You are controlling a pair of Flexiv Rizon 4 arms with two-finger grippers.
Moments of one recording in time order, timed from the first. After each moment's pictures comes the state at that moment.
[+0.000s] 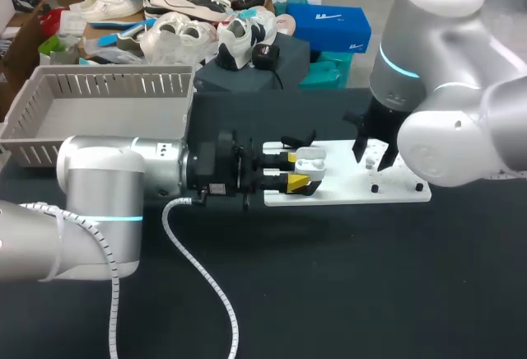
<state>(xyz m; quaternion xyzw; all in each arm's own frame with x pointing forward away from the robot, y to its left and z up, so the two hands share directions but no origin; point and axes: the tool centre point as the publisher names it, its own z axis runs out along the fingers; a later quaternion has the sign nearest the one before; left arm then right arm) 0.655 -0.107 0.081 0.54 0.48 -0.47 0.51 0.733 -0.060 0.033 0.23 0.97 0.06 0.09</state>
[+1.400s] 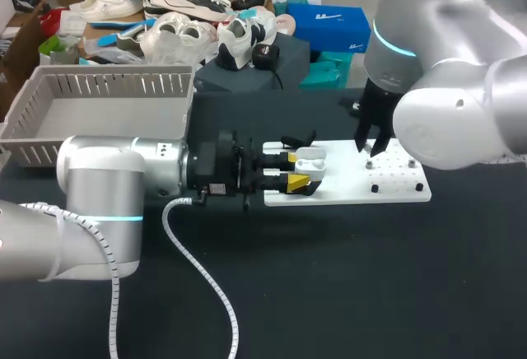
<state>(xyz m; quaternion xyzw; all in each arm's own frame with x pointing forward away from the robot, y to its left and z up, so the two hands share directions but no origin) 0.655 -0.107 0.081 0.54 0.48 -0.47 0.51 0.719 -0.049 0.078 0.23 0.97 0.06 0.10</state>
